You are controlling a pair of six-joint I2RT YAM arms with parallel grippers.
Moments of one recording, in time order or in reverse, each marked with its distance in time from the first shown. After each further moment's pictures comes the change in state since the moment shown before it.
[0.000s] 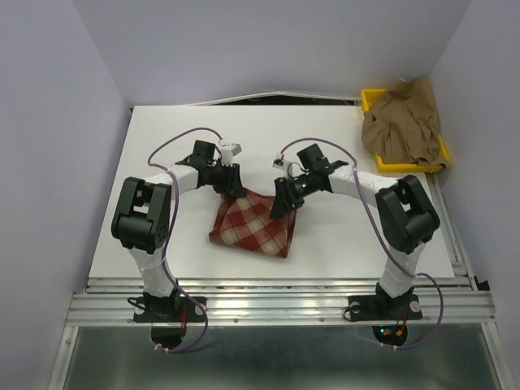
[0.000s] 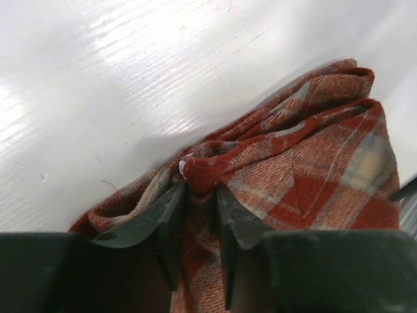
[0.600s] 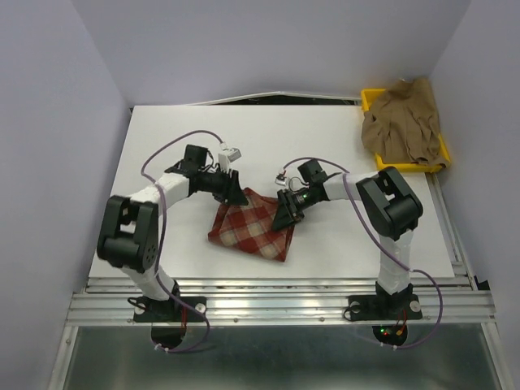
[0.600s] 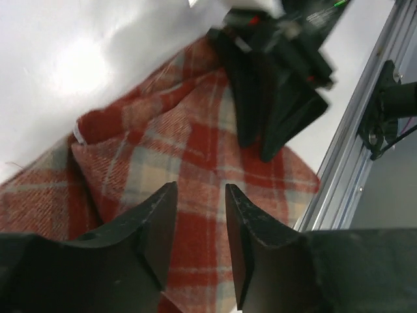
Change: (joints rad) left arm 0.014 -0.292 -0.108 -0.087 0.246 0.143; right arm -0.015 0.218 -0.133 0.175 -0.139 0.112
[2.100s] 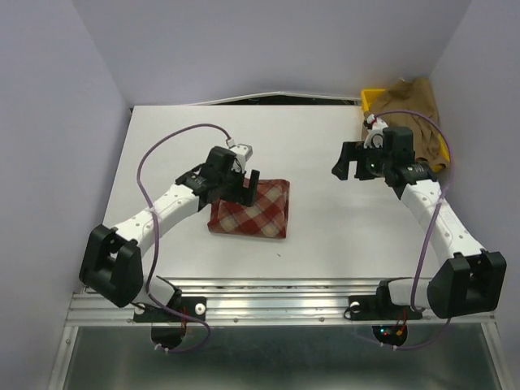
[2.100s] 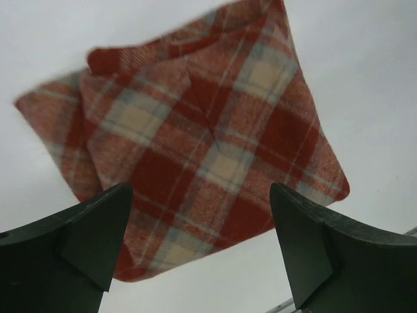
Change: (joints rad) left arm -0.287 -0.171 0.072 -0.138 -0.792 -0.238; right arm -0.348 -0.749 -0.018 -0.227 0.708 -0.142
